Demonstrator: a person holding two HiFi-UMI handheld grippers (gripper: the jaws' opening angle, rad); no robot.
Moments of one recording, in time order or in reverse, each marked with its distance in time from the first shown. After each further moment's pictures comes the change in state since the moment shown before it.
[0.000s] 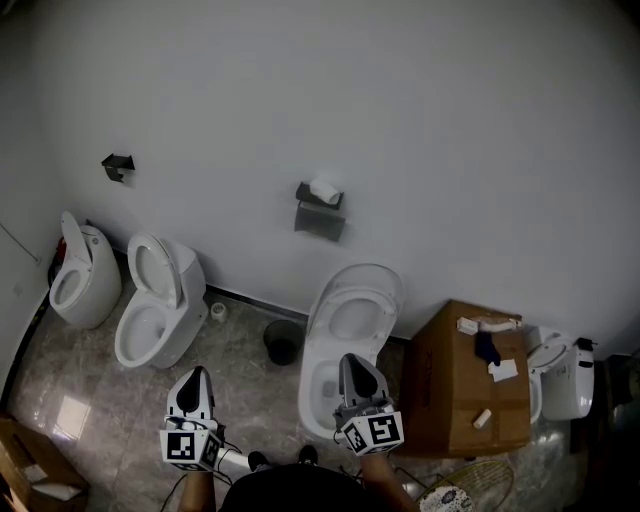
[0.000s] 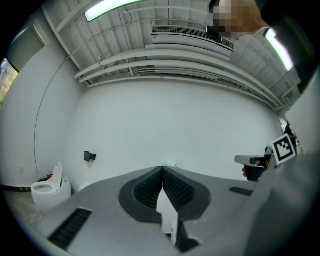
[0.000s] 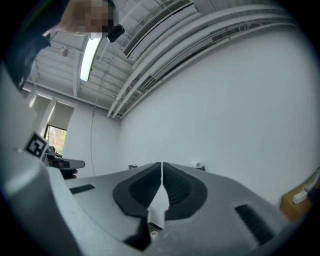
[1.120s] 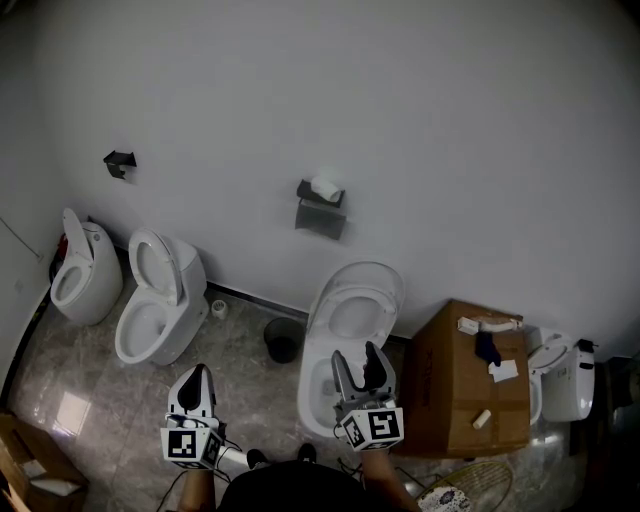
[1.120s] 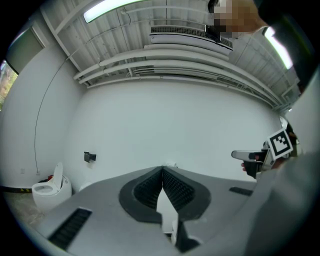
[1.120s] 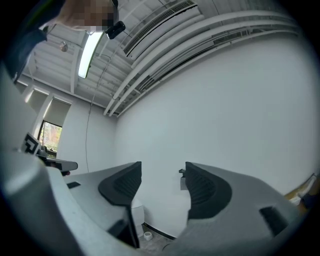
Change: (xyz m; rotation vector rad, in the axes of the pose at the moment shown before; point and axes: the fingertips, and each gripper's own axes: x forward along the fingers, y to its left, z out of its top) left arm 0.000 -0.006 -0.002 0.020 -0.022 0.011; right arm 0.005 -0.012 0.016 -0.034 -0.004 -0.049
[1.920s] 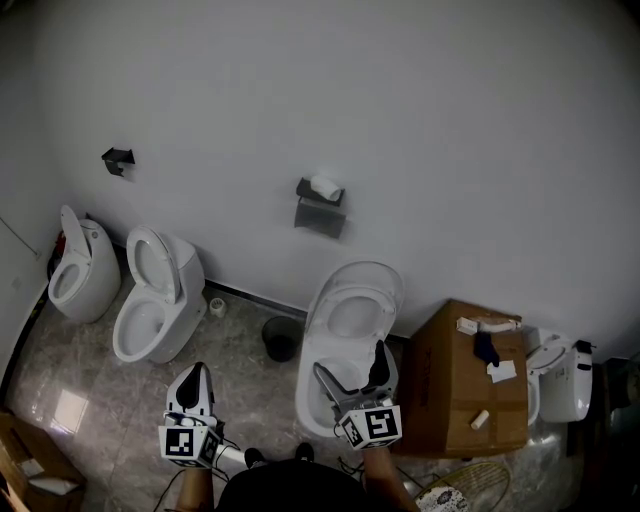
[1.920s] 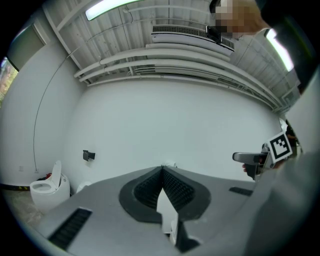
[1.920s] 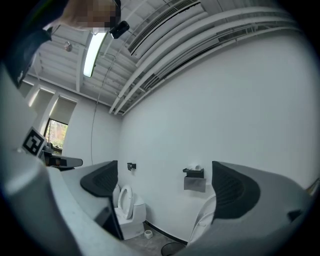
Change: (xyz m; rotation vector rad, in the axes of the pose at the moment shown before) left arm 0.006 0.003 -0.004 -0.013 0.004 -0.011; right arm 0.007 0.007 -0.008 -0.028 0.012 0.055
